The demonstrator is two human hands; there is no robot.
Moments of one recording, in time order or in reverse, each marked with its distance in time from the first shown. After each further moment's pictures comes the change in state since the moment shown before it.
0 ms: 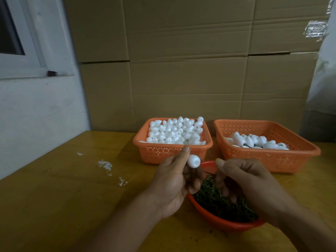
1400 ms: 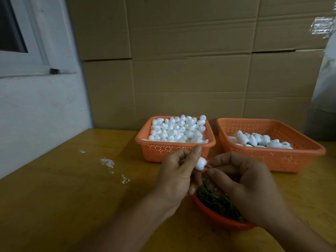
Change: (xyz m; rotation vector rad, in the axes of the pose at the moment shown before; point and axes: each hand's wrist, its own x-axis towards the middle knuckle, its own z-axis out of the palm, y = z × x) left_hand -0.003 -0.004 -0.001 0.248 0.031 0.236; right_hand -0.004 0.007 0.019 -0.209 0.142 -0.242
